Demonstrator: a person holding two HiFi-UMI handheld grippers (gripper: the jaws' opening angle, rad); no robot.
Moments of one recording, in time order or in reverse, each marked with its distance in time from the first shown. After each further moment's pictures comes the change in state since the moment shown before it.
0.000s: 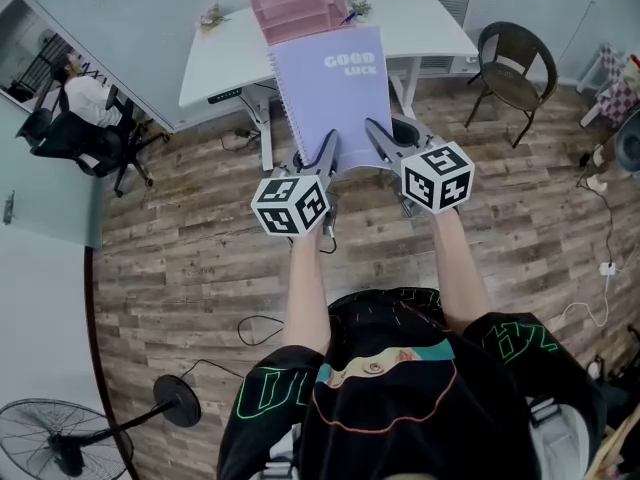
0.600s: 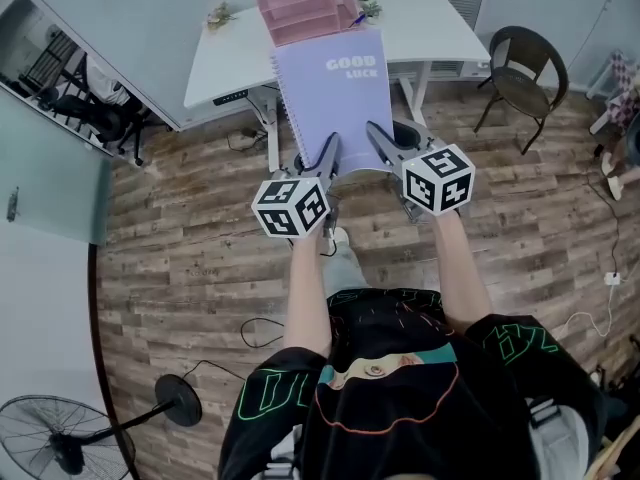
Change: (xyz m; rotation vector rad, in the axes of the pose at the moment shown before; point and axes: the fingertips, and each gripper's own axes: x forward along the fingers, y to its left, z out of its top) left arm 0.019 0.028 -0.002 -0.010 0.012 0.020; right arm 0.031 -0.015 -0.008 0.010 0.008 0.028
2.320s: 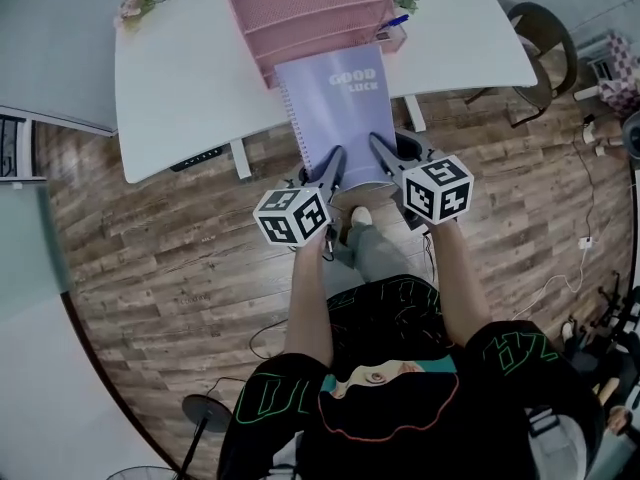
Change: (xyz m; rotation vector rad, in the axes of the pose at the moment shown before) left arm 0.247 0.285 -0.077 -0.408 0.307 -0.109; right arm 0.307 -0.195 -0.119 0.209 0.381 -0.204
